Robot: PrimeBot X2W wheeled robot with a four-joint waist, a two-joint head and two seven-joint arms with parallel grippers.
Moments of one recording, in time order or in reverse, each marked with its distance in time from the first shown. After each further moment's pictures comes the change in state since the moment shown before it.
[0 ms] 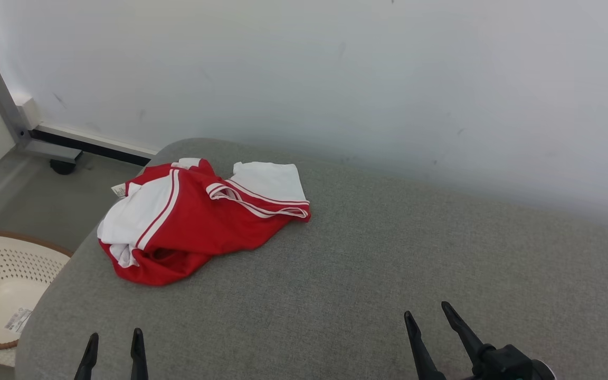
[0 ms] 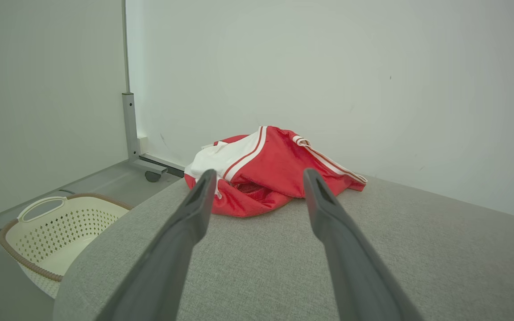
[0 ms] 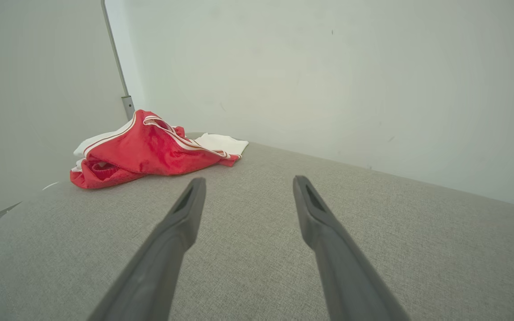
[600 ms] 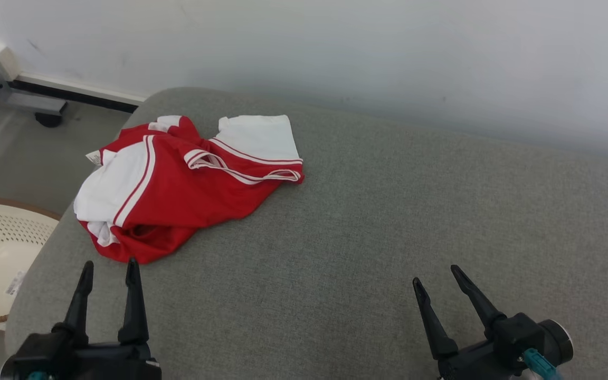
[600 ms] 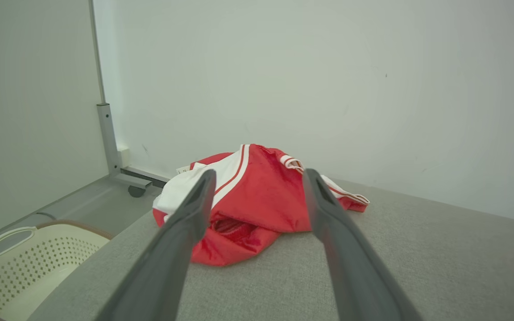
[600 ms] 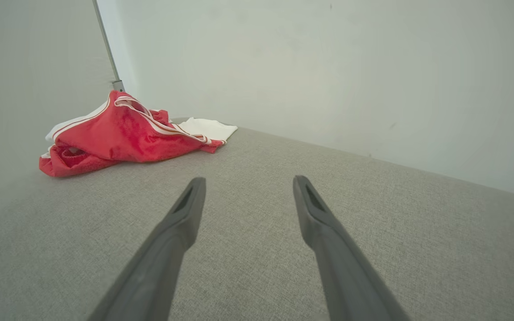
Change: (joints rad) left arm -0.212 0.000 0.004 0.064 -0.020 -0.020 0.000; right arm -0.087 -0.076 0.021 -0.020 -0.003 0.000 0.000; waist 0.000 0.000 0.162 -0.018
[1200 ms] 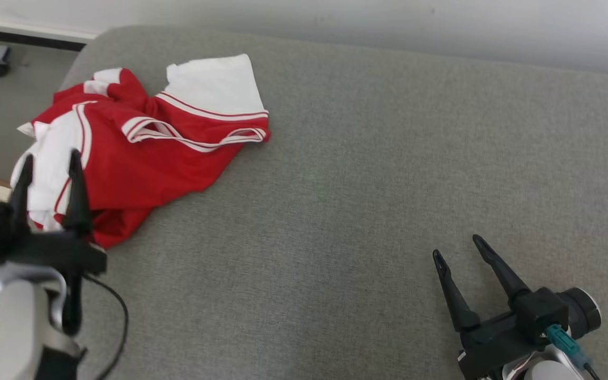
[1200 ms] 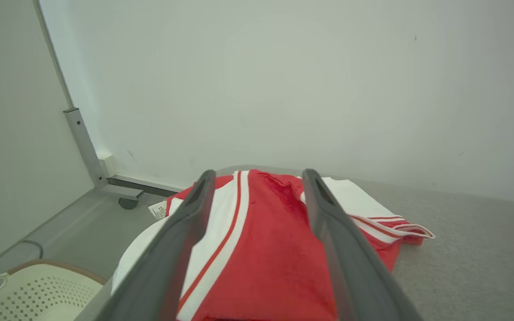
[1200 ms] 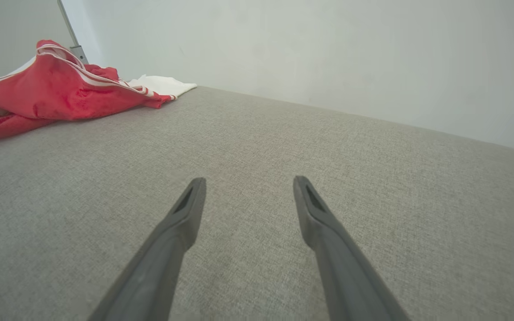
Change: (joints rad) left arm -0.452 0.093 0.087 0.365 0.003 -0.077 0.003; right arm -0.068 -0.098 0.001 -0.025 0.001 0.000 0.000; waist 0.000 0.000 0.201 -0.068
